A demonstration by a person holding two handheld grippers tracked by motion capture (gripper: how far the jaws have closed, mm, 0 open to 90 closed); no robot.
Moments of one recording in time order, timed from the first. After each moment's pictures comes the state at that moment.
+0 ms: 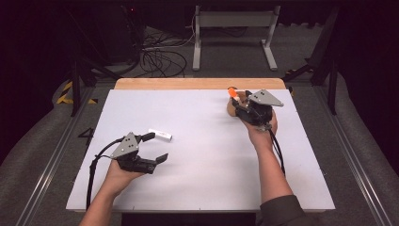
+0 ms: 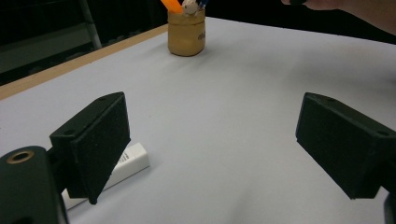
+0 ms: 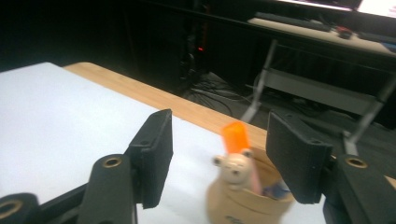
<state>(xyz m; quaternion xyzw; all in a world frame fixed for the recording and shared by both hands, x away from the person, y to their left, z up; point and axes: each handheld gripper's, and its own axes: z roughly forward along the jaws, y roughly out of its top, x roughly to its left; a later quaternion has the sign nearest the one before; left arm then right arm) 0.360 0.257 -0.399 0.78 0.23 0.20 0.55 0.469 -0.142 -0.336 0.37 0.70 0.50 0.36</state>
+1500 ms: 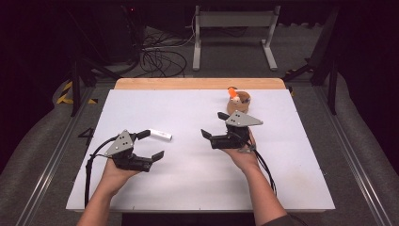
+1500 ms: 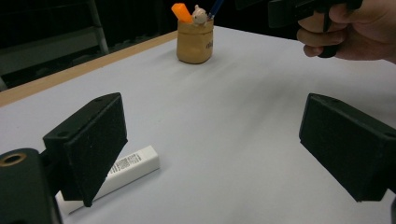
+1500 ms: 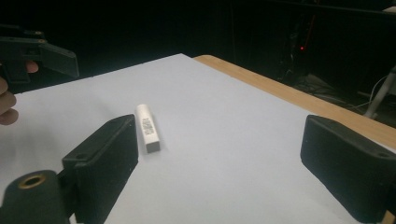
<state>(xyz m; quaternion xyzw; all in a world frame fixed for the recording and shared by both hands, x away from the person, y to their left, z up) 0.360 0.266 -0.392 0.76 0.25 0.20 0.56 0.422 -0.087 -0.367 0.26 0.76 0.56 0.21</state>
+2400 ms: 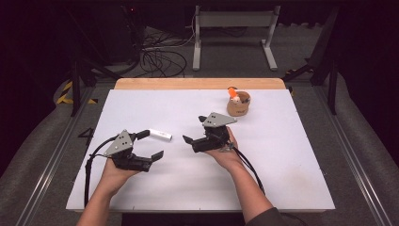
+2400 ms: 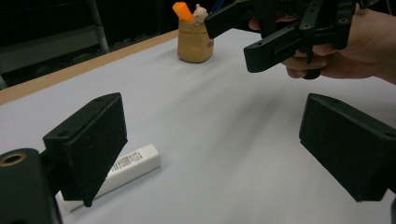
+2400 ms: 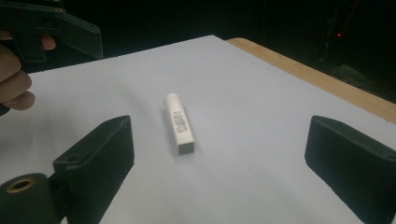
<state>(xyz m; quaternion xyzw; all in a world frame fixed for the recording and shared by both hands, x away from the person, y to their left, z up) 0.360 0.268 -0.392 0.76 0.25 0.20 0.56 0.432 -0.033 -0.381 0.22 0.79 0.54 0.18</state>
